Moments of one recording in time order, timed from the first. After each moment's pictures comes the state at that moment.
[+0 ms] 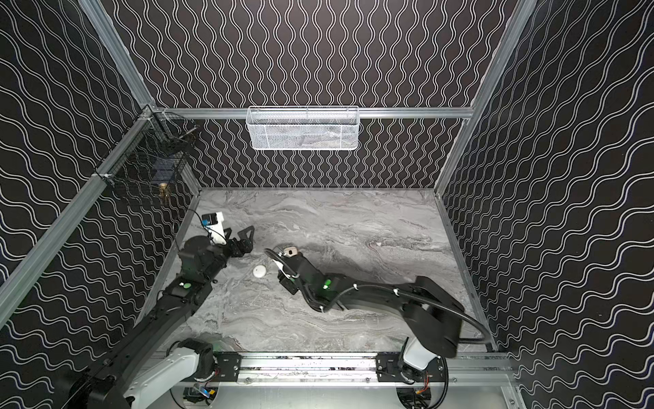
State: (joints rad) left arm -0.25 0.93 0.63 0.10 0.07 -0.32; right arm 1.09 1.56 0.92 0.14 0.31 -0.16
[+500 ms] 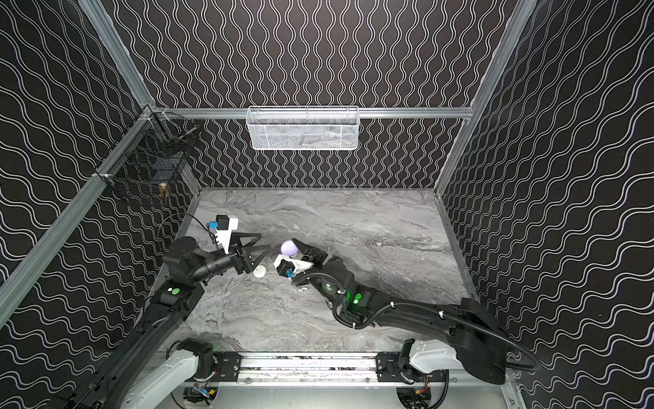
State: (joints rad) left arm -0.25 0.83 0.63 0.15 0.78 -0.36; right arm 1.10 1.26 0.71 0.56 0.32 -0.75
